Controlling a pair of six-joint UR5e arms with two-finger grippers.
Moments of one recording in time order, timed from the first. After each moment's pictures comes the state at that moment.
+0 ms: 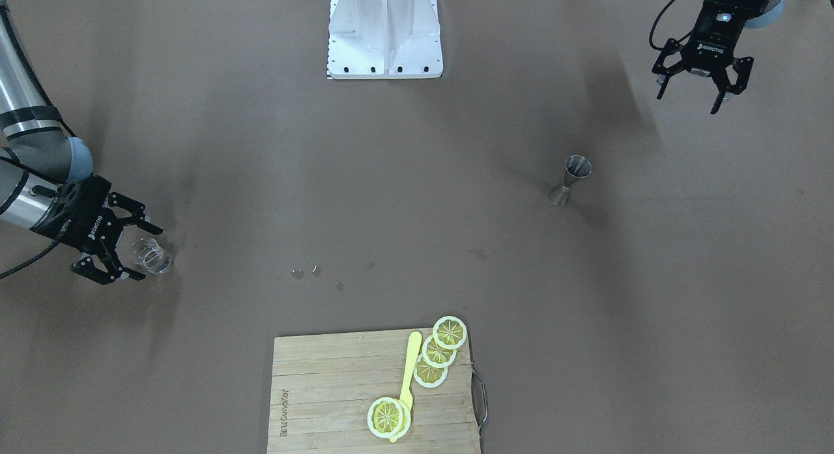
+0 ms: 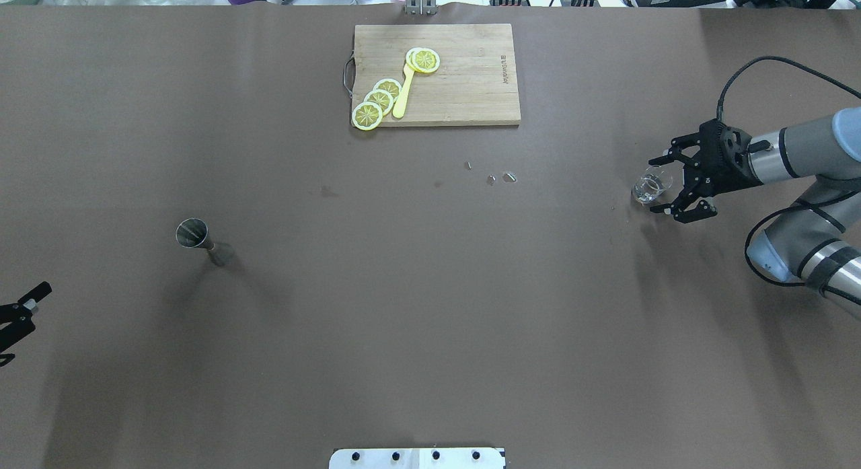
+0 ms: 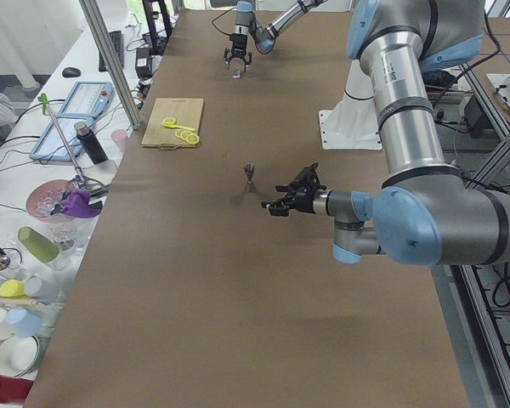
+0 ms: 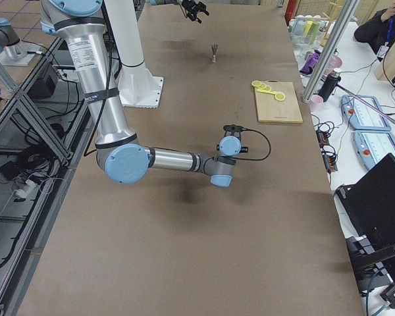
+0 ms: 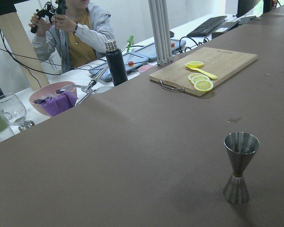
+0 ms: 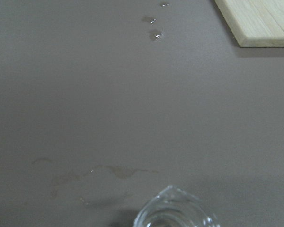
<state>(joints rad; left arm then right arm) -0.02 -1.04 -1.78 -3.50 -0.58 -0.51 0.95 -1.29 1.09 -0.10 2.35 -0.21</state>
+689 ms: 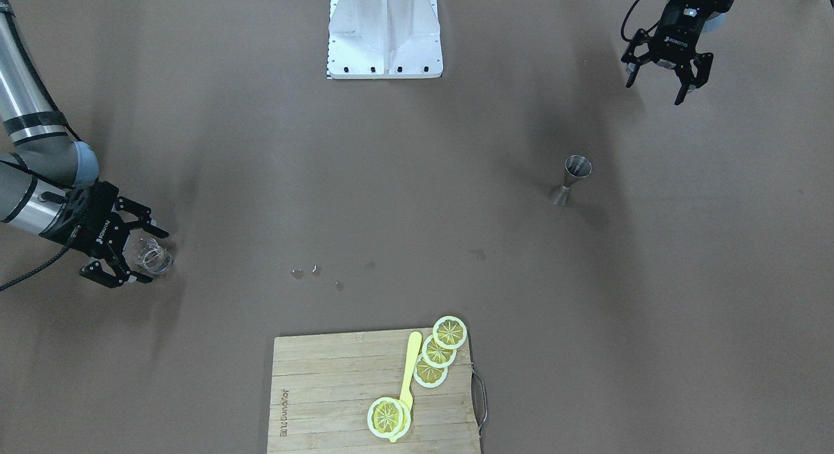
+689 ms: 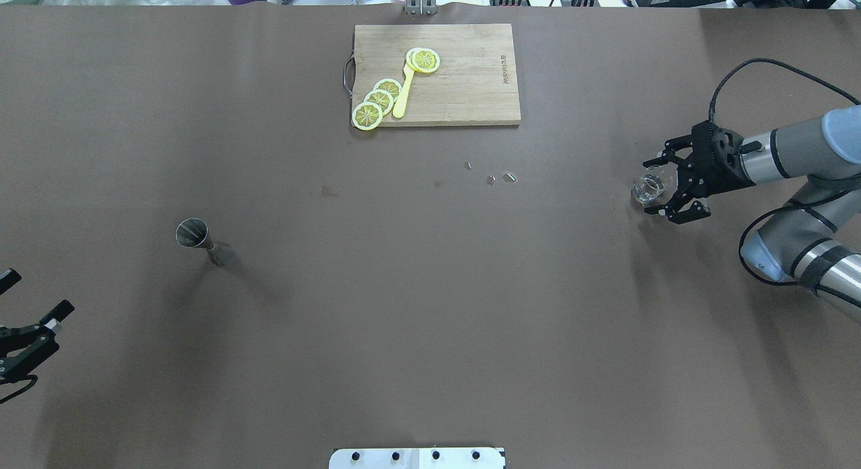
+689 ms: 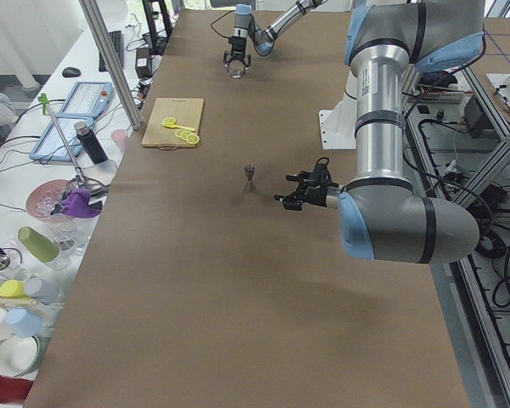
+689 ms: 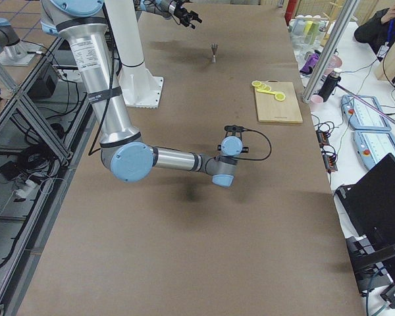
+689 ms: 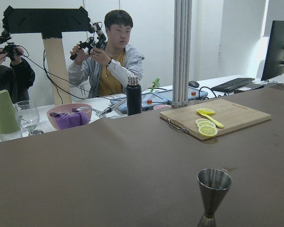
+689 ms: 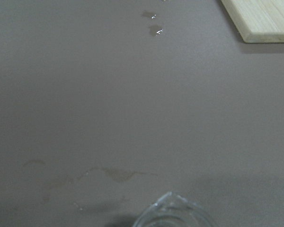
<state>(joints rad) 0.21 -1.15 -1.75 -3.61 -0.32 -0.51 0.95 -1.26 1.05 -0.08 2.35 -0.20</state>
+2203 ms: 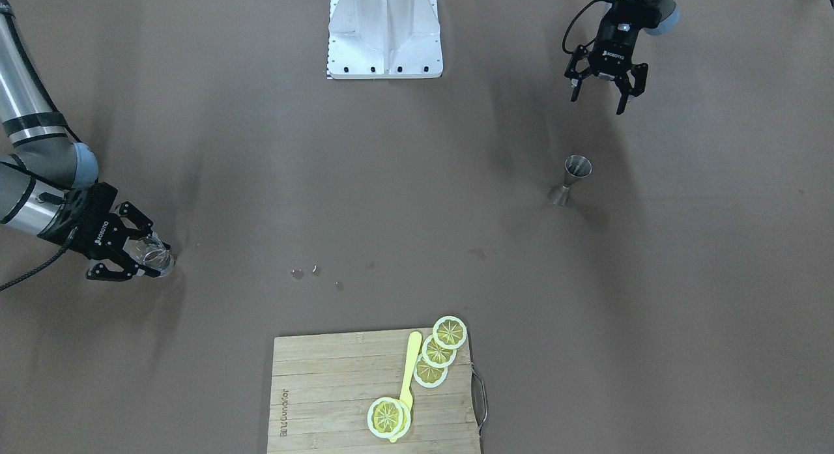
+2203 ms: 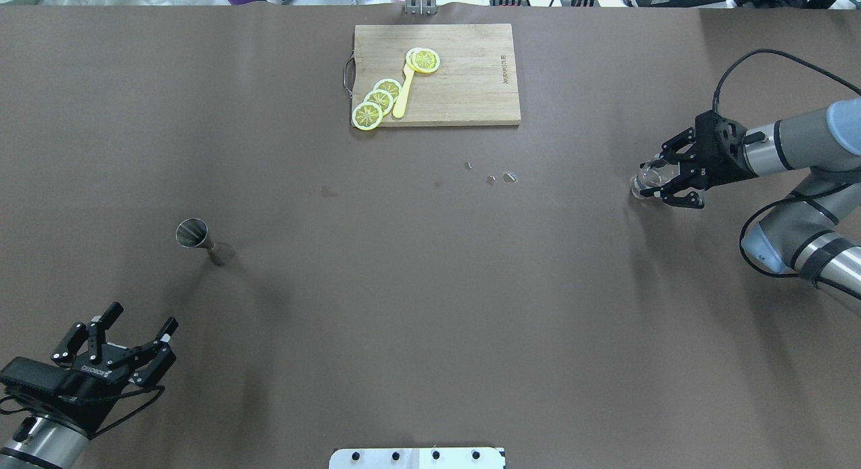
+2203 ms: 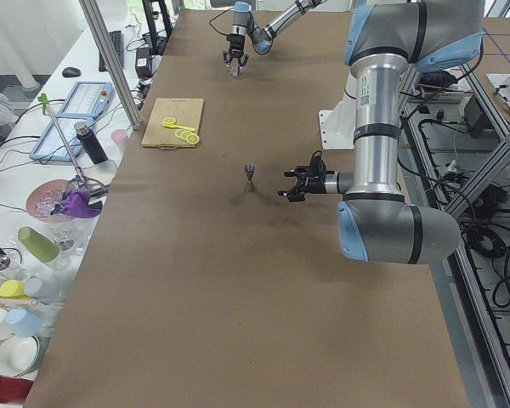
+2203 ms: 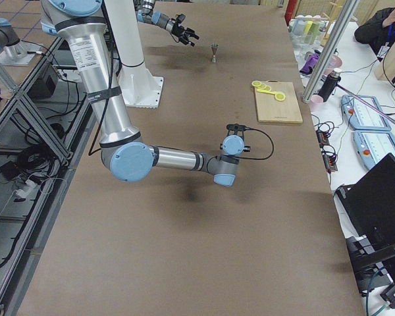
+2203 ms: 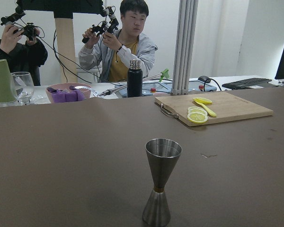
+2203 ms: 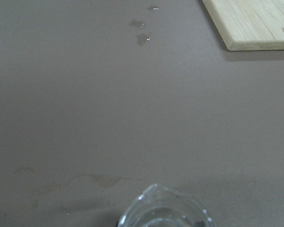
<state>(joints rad) 0.14 -1.34 -1.74 -2.82 -0.30 -1.16 0.97 -1.25 1.06 -0.09 2.35 -0.19</state>
